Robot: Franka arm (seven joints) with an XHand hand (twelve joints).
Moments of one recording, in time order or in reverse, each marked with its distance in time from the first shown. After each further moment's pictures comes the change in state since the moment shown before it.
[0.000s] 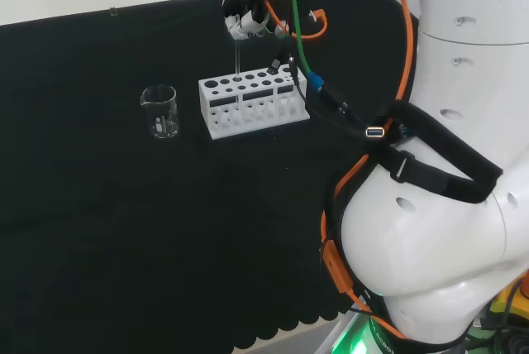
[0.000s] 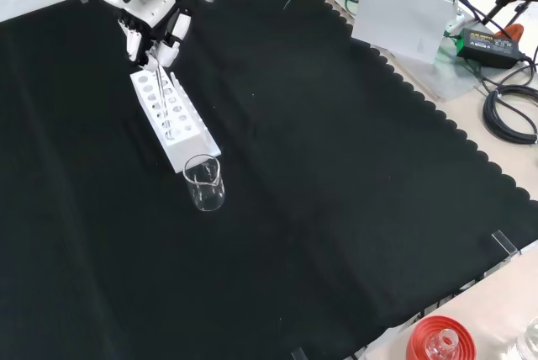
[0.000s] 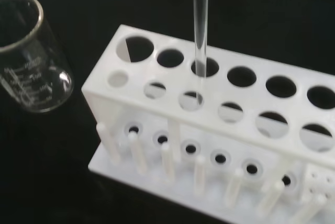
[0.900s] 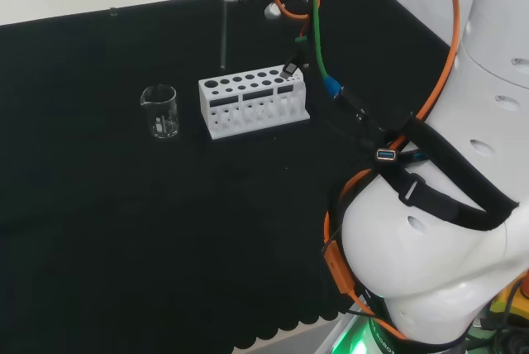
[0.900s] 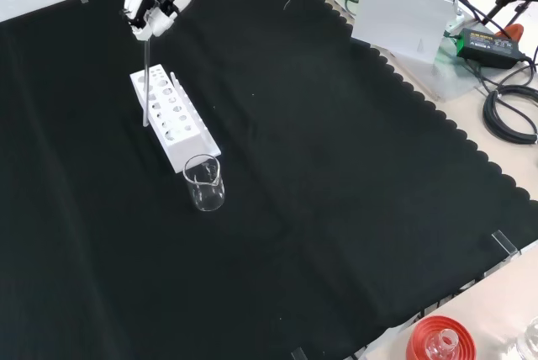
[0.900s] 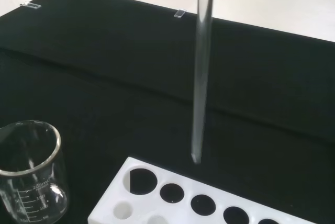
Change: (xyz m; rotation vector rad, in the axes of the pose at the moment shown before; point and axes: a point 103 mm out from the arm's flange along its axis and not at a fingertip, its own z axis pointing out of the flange) arm 0.027 -0.018 -0.065 -0.300 -0.106 0.010
